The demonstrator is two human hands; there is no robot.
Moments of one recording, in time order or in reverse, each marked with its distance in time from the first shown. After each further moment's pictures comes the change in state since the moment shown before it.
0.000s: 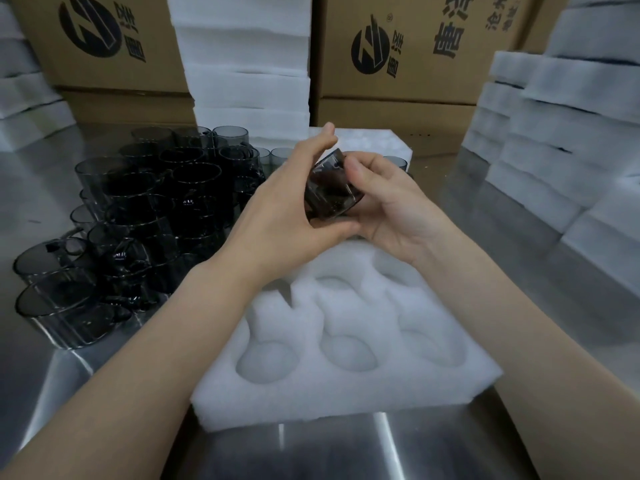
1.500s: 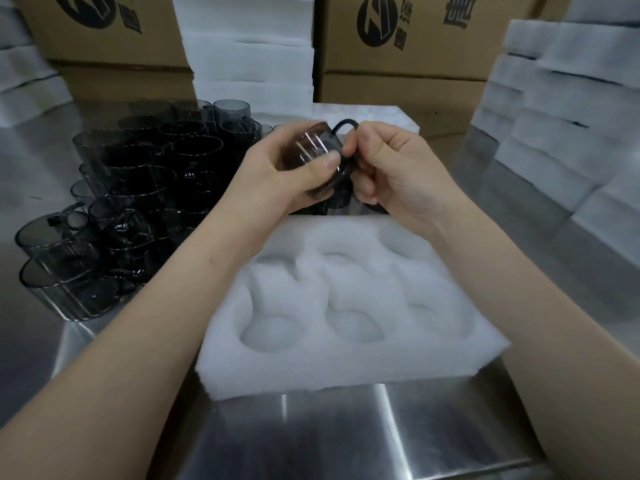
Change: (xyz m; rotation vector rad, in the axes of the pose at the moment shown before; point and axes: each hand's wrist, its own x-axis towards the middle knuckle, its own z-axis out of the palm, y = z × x) left_hand -0.003 0.003 -0.007 -0.766 0.006 -0.388; right_hand -0.002 0.000 0.001 -0.319 -0.048 -0.202
